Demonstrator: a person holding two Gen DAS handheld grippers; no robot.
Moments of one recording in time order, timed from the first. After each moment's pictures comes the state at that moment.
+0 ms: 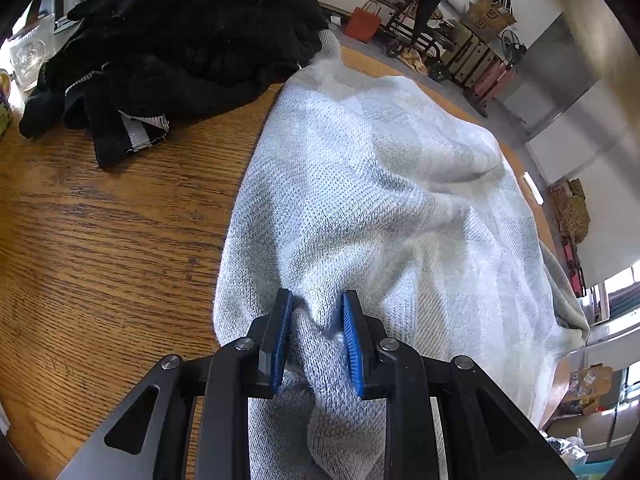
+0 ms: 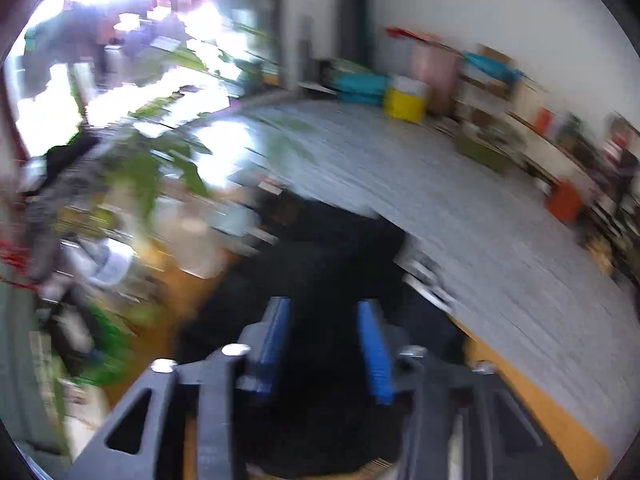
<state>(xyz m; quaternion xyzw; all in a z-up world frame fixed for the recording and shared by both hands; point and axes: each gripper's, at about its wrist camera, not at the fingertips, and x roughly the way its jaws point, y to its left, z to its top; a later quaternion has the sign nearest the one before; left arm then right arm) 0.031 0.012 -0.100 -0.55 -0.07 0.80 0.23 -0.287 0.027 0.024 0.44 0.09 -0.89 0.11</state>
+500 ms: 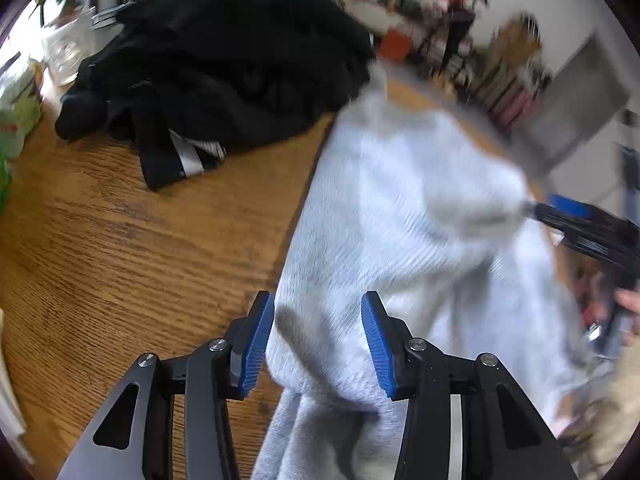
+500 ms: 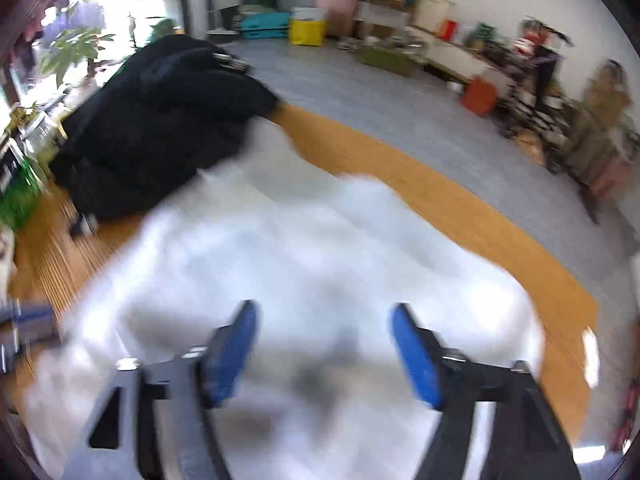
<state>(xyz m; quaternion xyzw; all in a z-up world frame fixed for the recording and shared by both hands) 0.011 -0.006 -0.094 -0.54 -0.07 0.82 0.17 -0.061 0.272 -0.063 0.50 0.08 -0.86 -0.02</state>
